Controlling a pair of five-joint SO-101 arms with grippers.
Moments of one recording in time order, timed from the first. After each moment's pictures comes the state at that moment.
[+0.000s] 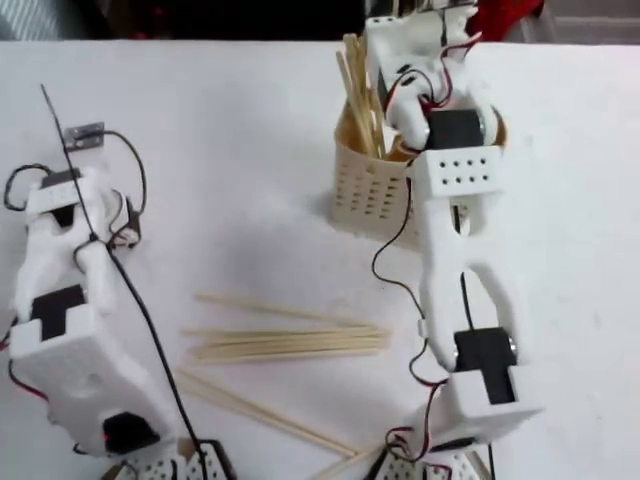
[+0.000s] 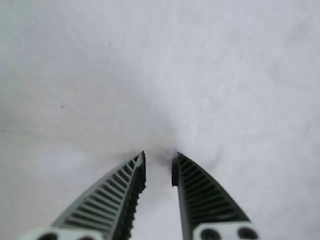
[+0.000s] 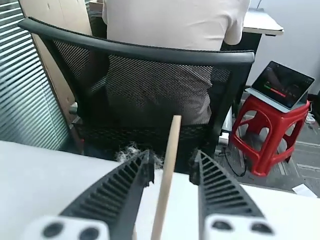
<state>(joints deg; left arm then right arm) -26.7 23.3 9.5 59.1 -2.6 -10.3 5.9 -16.8 31.1 5.1</state>
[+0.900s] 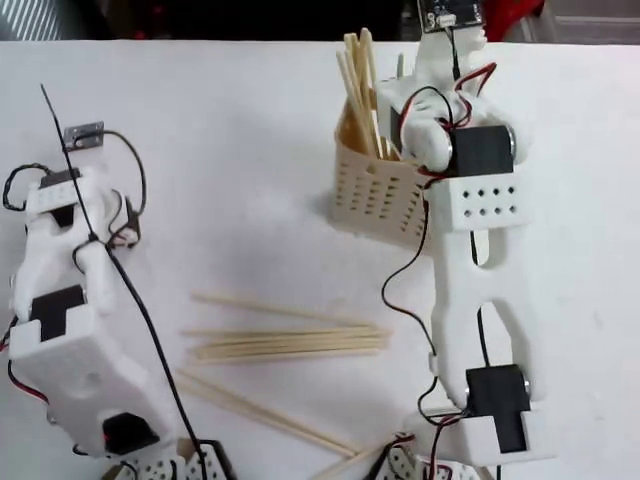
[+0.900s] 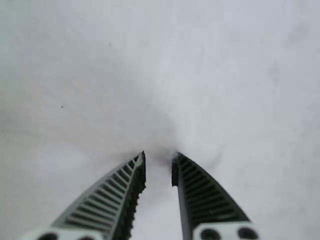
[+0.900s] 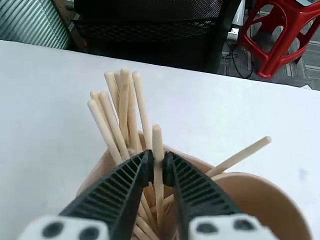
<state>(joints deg) -26.7 23.3 9.5 59.1 -2.6 -10.1 -5.1 -16.9 66.0 5.2</state>
